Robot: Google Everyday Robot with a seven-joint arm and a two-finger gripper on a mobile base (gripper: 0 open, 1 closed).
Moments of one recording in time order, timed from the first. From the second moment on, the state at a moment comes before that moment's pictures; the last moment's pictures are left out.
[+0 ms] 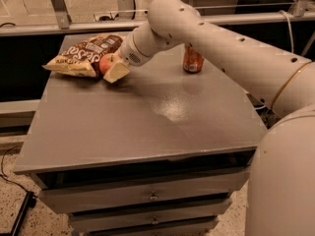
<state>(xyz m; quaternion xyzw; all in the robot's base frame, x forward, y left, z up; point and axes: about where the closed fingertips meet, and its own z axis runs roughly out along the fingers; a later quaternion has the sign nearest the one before) 0.703 0.105 0.858 -0.58 0.70 0.16 0.39</state>
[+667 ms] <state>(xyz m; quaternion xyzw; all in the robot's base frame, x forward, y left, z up) 0.701 0.125 0.858 -0.59 0.68 0.18 0.39</state>
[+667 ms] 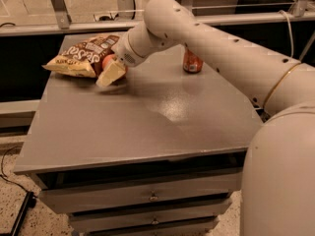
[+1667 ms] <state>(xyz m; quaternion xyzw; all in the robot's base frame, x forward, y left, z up) 0.667 0.109 0.860 -0.59 0.68 0.21 0.39</state>
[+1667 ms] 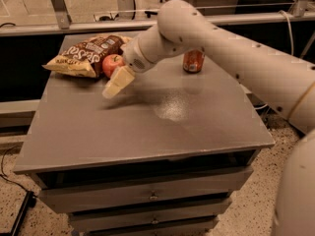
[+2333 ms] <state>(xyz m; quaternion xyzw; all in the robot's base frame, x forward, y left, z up) 0.603 0.013 0.903 -0.54 0.67 0.24 0.44</state>
